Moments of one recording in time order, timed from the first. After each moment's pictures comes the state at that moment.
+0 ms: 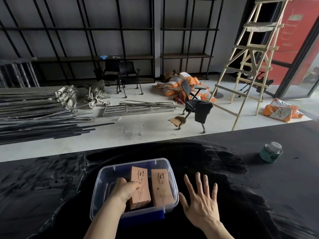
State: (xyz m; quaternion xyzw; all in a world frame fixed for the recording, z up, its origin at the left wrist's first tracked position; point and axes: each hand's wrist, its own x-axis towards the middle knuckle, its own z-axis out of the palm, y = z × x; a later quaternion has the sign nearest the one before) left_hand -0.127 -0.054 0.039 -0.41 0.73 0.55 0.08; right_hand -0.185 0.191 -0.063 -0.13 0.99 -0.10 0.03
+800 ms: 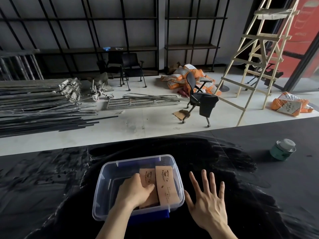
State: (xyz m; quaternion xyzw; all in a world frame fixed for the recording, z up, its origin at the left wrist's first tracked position) left_hand -0.129 -0.042 0.044 -0.28 0.90 0.30 0.11; right_hand -0.184 0.192 -0.069 -0.12 0.99 -0.09 -0.01
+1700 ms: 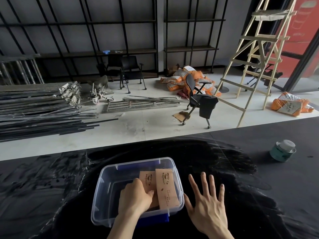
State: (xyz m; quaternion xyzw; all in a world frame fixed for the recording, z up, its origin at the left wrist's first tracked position) left_hand -0.130 -0.029 0.031 -0.31 0.92 0.25 0.09; right_hand -0.186 0.191 -0.072 -0.12 0.99 -0.09 0.01
